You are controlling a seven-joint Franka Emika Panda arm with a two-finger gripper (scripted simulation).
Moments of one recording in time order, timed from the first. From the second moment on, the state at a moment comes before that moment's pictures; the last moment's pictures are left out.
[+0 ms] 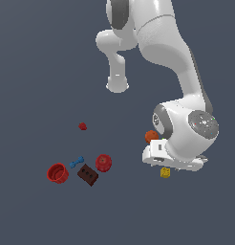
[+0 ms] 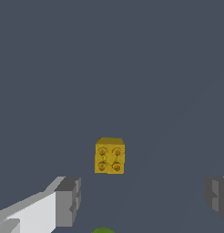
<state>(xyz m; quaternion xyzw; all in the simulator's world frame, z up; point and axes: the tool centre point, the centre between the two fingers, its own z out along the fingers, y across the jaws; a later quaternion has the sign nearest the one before) 0.126 0.195 0.099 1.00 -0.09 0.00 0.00</state>
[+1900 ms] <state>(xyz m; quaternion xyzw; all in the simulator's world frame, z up) 0.130 0.217 0.022 1.00 -0.10 0.00 0.00</state>
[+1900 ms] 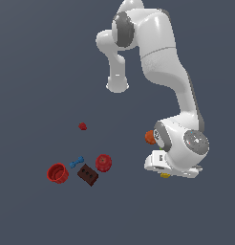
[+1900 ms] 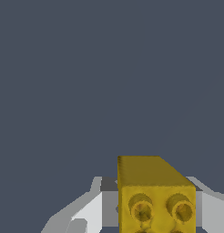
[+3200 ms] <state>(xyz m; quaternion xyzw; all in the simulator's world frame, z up) 0.113 0.101 0.136 1.00 -0.10 0.00 0.00</state>
